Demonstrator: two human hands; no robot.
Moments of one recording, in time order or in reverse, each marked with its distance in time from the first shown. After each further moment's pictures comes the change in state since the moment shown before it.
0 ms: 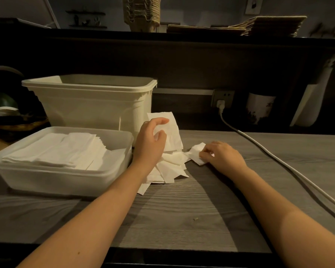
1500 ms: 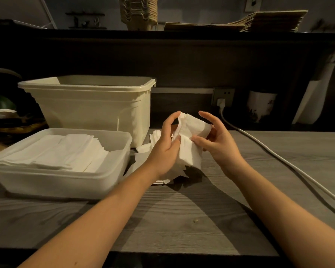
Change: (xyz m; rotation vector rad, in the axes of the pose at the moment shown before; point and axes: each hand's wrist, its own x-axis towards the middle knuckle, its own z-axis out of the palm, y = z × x) left_hand -0.019 0.018 0.009 -0.305 -0.412 0.091; right_hand -0.015 -0.035 -0.017 1.079 0.199 -0.118
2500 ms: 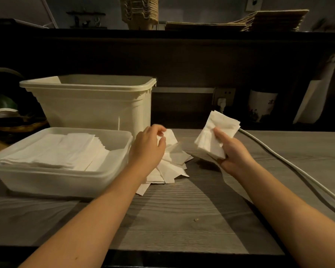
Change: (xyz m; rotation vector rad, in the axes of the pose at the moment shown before) left_hand 0.010 -0.027 -0.029 0.756 0.263 -0.103; right_hand 0.006 0.006 -0.013 0.578 0.237 0.582
